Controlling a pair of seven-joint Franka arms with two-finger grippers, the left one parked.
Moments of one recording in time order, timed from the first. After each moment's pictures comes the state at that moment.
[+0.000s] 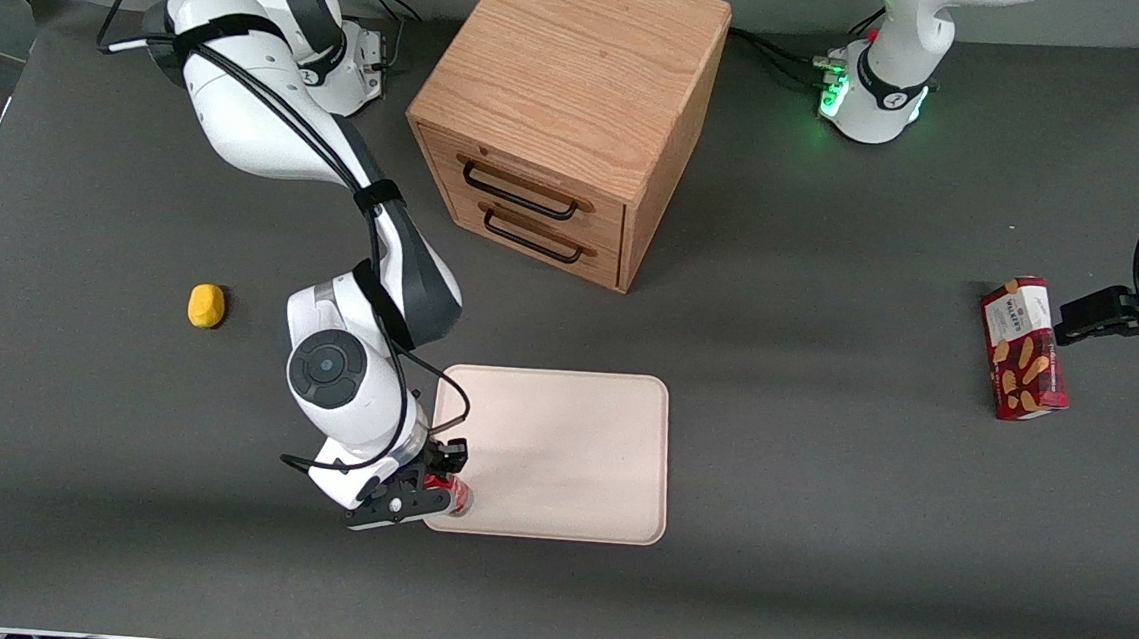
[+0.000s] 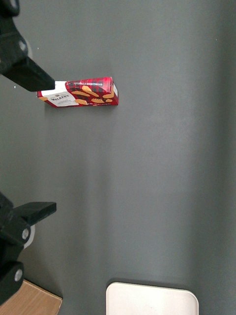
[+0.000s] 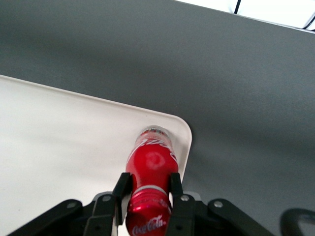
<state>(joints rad) 0.39 0.95 0.05 -0.94 -0.08 2.05 0.23</state>
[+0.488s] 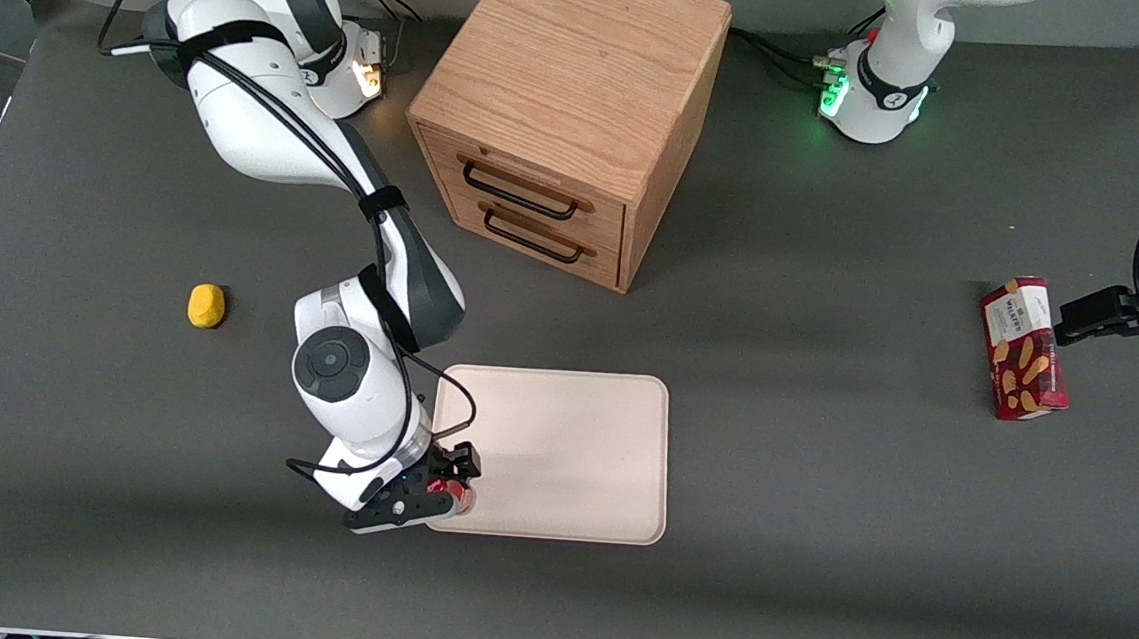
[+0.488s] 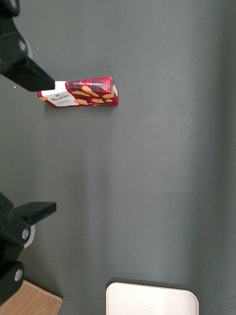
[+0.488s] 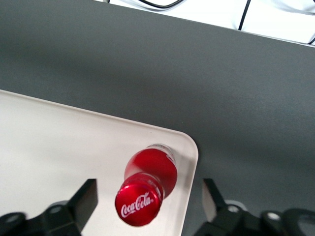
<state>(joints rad) 0.39 0.95 0.05 -0.99 -0.08 2.17 0.24</state>
